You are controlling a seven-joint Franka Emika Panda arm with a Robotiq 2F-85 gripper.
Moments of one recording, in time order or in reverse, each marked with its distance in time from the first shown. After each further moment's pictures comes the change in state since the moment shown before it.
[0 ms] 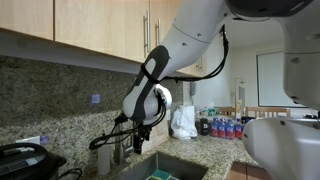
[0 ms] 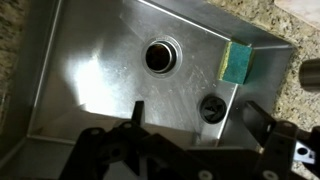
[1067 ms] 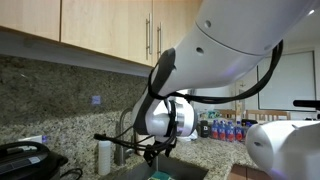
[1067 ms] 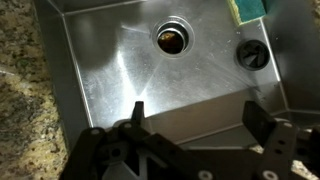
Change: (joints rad) arm 0.391 0.433 -0.145 -0.354 0.917 0.010 -0.002
